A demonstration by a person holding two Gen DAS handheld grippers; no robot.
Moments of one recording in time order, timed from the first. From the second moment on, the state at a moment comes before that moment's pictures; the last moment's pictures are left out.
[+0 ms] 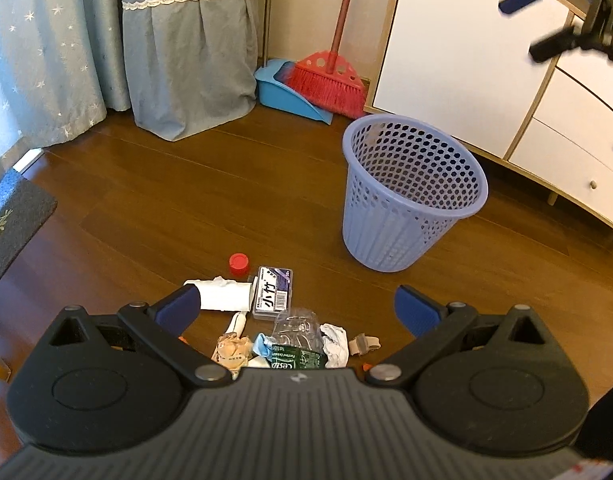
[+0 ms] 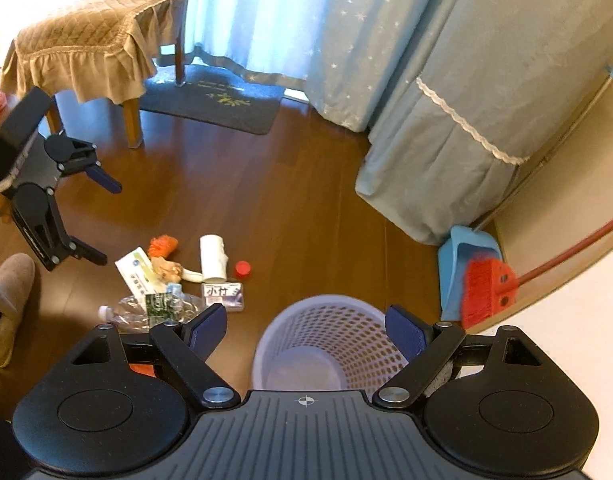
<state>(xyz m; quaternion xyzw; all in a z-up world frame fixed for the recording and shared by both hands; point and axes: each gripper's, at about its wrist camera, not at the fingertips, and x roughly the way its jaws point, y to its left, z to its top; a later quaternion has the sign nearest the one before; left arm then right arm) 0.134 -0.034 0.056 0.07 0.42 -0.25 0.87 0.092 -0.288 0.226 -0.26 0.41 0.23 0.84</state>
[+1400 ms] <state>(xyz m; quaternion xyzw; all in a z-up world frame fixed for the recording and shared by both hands) 0.141 -0.052 -0.065 0.11 0.46 -0.31 0.83 0.103 -0.335 -0.052 -0.21 0.36 0.26 0.87</state>
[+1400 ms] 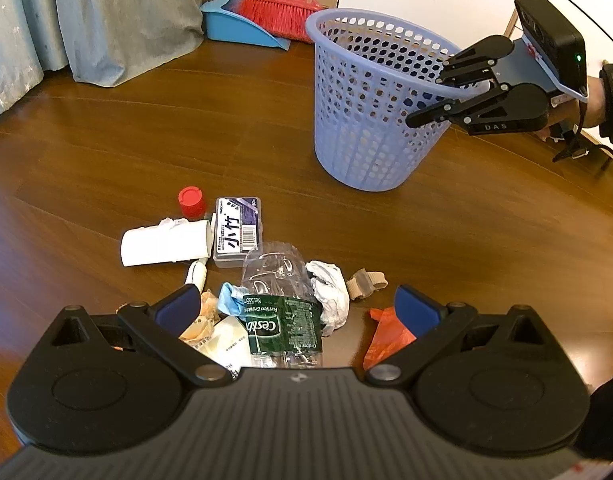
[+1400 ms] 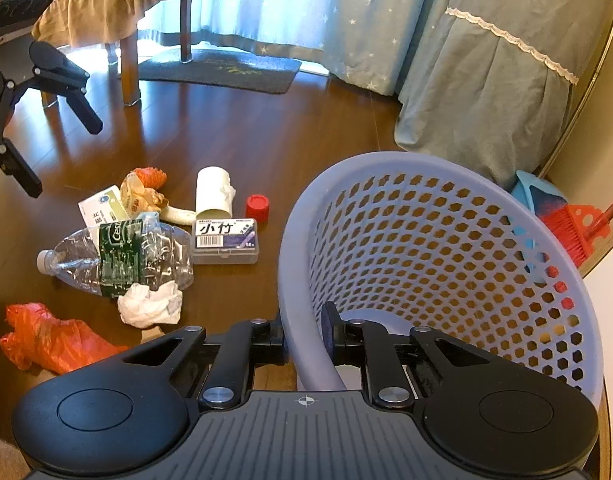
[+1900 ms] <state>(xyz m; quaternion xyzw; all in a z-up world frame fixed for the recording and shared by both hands) 0.140 -0.050 -0.070 0.10 0.47 -0.30 0.82 0.109 -0.329 -0.054 -0.20 0.37 0.25 0.87</state>
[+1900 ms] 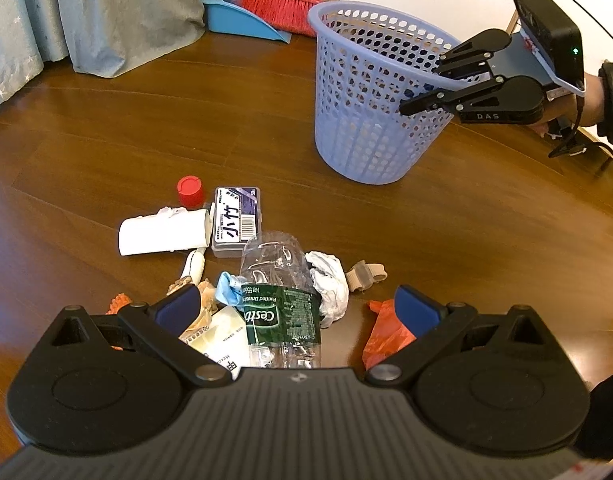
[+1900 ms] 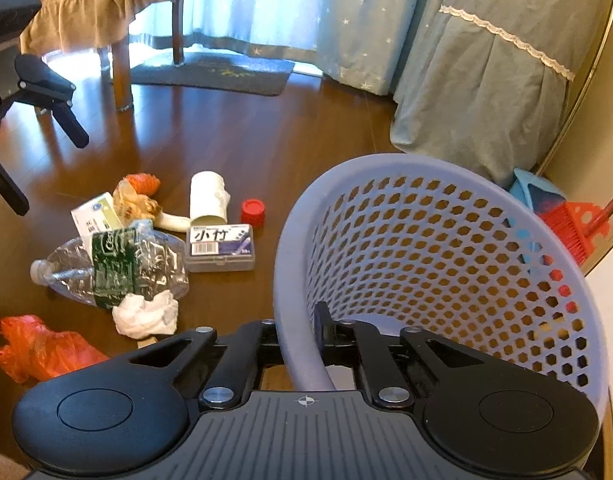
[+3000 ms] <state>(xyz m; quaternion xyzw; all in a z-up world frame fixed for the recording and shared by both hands) 0.114 -0.046 -0.096 0.14 0.44 -0.32 0.83 0.028 -0.259 -0.166 -0.49 0.37 0.08 0.78</state>
